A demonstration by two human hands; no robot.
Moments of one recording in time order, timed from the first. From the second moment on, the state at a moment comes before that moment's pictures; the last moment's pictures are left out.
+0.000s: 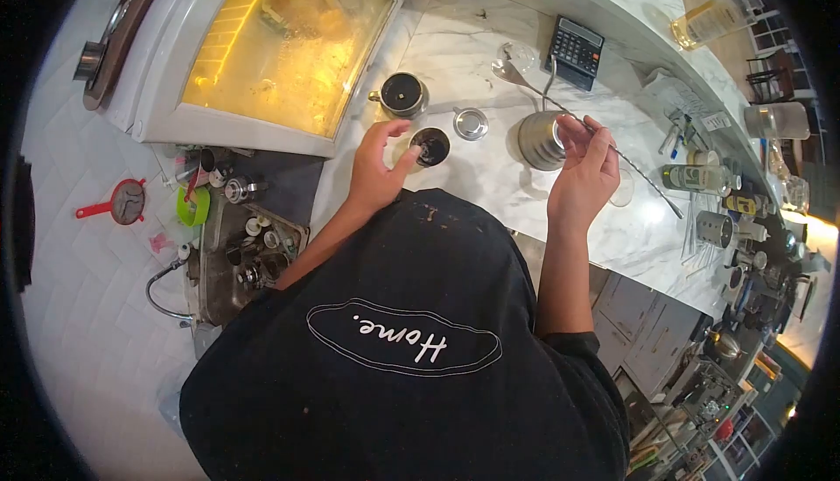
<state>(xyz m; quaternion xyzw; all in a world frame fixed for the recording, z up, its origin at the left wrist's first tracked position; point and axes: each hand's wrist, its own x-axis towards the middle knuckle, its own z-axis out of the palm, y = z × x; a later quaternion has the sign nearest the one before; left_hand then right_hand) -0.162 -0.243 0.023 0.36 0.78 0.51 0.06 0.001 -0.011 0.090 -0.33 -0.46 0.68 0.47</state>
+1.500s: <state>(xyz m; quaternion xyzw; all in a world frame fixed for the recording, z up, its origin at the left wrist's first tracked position) -0.054 -0.217 -0.099 0.59 0.73 0.34 0.00 0.101 0.018 0.058 -0.35 -0.50 0.66 0.44</state>
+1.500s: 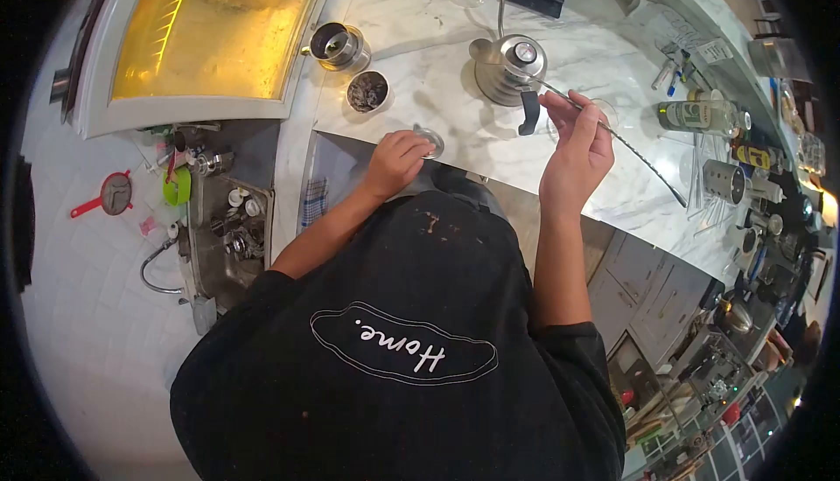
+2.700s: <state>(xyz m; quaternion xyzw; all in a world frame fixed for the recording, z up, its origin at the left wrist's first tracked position) -0.108 -0.237 0.033 0.17 0.72 0.61 0.29 0.033 -0.008 0.051 -0.29 -0.50 0.71 0.40</state>
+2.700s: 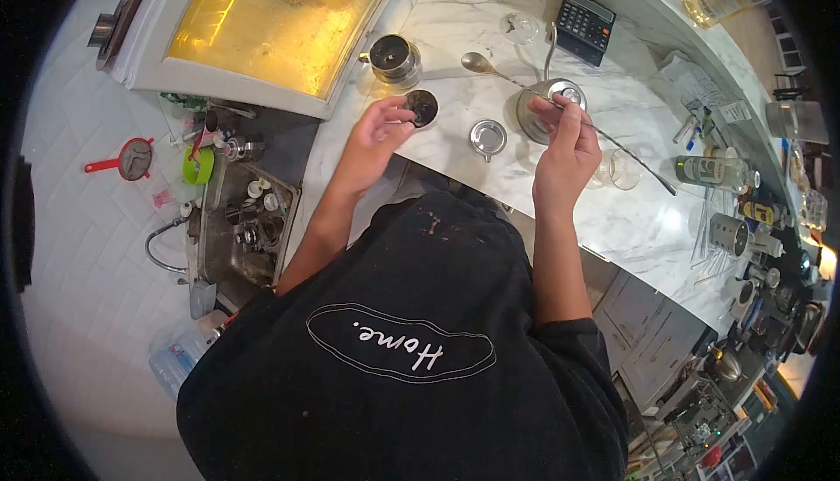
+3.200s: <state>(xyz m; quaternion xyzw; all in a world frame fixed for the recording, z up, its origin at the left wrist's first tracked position) -0.235 -0.250 -0.016 0.22 0.84 0.49 0.09 -0.083 -0.062 0.059 -0.25 -0.76 0.50 0.32</state>
